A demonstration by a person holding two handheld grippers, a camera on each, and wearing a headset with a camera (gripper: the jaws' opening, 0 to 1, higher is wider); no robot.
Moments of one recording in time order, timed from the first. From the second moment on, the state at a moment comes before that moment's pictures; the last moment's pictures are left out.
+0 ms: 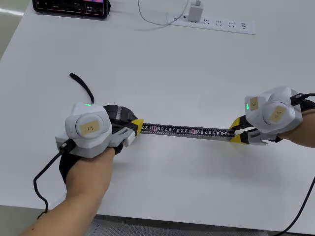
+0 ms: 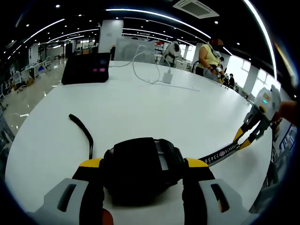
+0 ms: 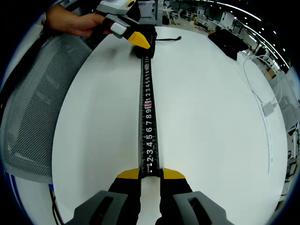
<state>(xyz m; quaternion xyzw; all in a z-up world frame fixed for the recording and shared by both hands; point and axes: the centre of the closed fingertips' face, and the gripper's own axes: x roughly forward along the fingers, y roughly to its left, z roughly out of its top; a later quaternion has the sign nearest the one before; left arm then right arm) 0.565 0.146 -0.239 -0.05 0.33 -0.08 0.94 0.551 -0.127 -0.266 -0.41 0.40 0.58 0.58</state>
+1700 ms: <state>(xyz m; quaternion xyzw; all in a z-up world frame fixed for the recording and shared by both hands) 0.564 0.148 -0.239 -0.07 0.33 -0.10 0.93 0.554 -0.110 -0.264 -0.40 0.40 0.58 0.59</state>
